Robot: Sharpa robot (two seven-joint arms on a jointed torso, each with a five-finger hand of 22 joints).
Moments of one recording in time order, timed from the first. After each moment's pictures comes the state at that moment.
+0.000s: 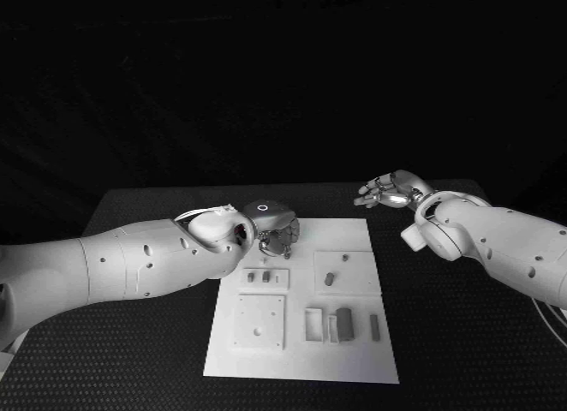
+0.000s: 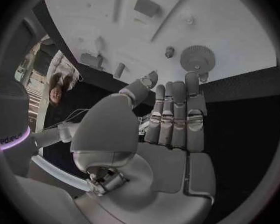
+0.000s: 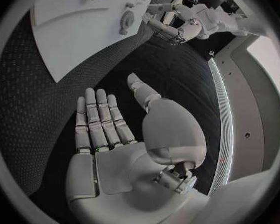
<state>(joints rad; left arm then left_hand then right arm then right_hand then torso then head) 1.27 -0.61 -0.23 1.29 -1.61 -0.33 0.00 1.19 -0.17 0.57 -0.26 0.06 1.00 0.12 0.19 0.66 1.17 0.10 0.08 0.39 1.01 0.00 0.97 0.68 0.05 1.19 -0.11 0.30 1.11 1.20 -0.60 -0.02 1.04 -0.74 -0.24 0.07 1.13 -0.05 0.38 -0.29 0.05 0.76 0.20 0.17 0.64 0.79 0.18 0.55 0.22 0.76 0.18 0.52 0.44 0.15 0.49 0.20 0.28 1.11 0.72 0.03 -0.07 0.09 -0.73</state>
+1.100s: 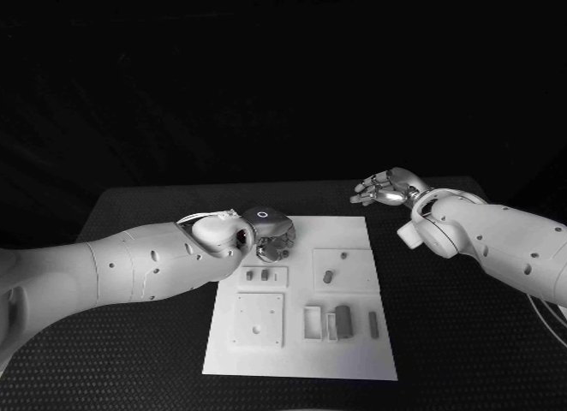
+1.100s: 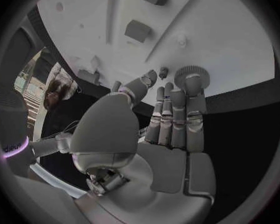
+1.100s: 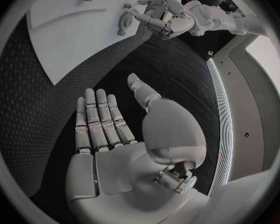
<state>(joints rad) 1.24 -0.58 -0.23 1.23 -1.67 -0.27 -0.01 1.20 -0.18 0.55 -0.21 0.06 0.96 0.13 0.17 0.63 1.14 0.08 0.07 0.36 1.07 -0.02 1.17 0.78 0.05 1.26 -0.12 0.47 1.31 1.20 -0.60 -0.02 1.04 -0.74 -0.24 0.08 1.13 -0.05 0.38 -0.29 0.05 0.76 0.20 0.17 0.64 0.79 0.18 0.55 0.21 0.75 0.18 0.51 0.44 0.15 0.48 0.20 0.28 1.12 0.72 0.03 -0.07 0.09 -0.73</state>
